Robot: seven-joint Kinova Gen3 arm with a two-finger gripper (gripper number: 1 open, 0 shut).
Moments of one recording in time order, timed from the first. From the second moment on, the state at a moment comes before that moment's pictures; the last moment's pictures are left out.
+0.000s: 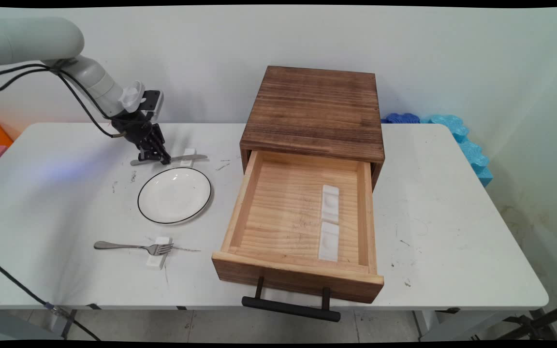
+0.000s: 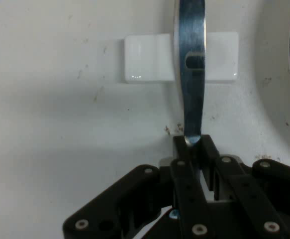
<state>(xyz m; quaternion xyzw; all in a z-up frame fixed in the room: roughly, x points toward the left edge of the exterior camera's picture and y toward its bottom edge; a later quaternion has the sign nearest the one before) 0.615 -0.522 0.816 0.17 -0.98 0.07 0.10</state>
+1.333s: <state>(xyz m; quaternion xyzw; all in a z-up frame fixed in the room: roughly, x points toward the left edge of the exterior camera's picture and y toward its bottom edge) 0.580 -0.475 0.898 0.15 -0.97 0.14 0.10</state>
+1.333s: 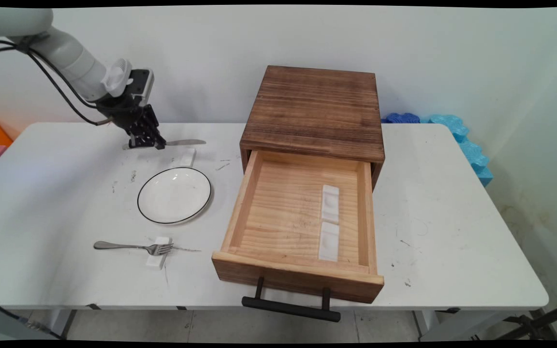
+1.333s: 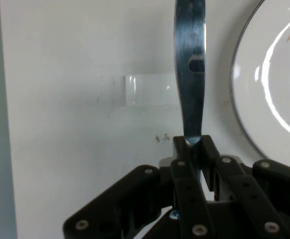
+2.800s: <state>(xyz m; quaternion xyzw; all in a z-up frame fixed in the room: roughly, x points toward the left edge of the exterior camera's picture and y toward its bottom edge) 0.350 -0.436 0.984 0.08 -0.97 0.16 0.15</state>
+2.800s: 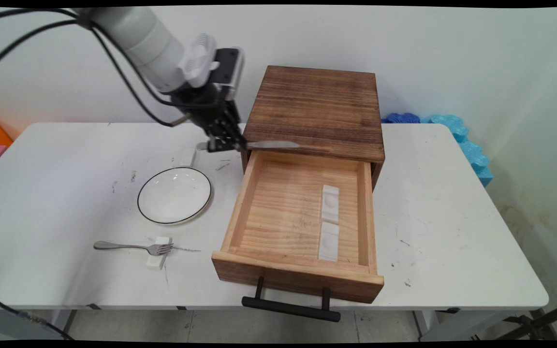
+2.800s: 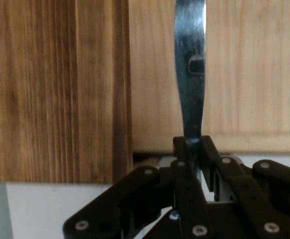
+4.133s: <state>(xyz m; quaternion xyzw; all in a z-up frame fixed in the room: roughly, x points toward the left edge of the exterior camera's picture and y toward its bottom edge) 0.229 -0.470 0.913 0.06 -0.97 0.15 0.16</state>
